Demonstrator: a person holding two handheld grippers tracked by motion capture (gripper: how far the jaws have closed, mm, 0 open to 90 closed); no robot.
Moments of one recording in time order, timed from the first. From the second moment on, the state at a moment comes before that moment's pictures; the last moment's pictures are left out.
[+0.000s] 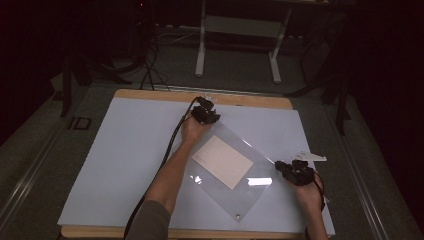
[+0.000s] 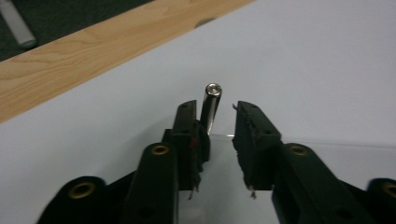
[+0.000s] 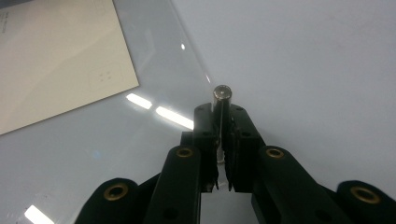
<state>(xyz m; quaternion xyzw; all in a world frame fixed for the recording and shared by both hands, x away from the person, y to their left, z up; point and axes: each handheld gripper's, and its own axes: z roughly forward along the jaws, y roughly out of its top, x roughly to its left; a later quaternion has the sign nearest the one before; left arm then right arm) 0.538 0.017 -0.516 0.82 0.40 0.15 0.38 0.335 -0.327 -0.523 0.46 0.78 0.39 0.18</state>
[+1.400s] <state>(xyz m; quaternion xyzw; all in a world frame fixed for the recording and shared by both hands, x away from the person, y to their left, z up) 0.521 0.069 -0.502 0.83 0.40 0.11 0.37 0.356 -0.319 -0.504 0.52 0.73 0.41 0.13</state>
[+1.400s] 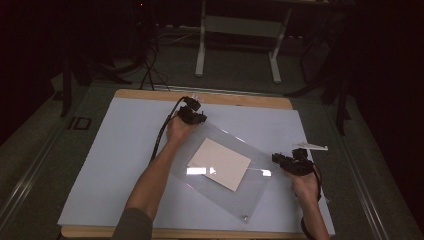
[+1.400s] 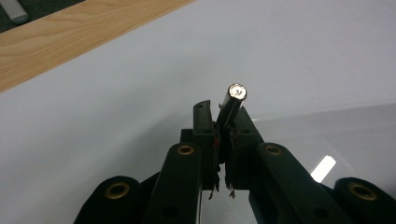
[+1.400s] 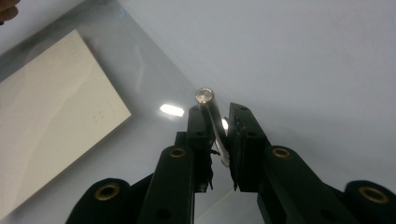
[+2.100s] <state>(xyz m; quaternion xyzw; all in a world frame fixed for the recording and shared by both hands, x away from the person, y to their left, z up) 0.474 0.138 -0.485 0.83 0.40 0.09 0.37 0.389 -0.293 -0.485 0.51 0.75 0.42 0.10</state>
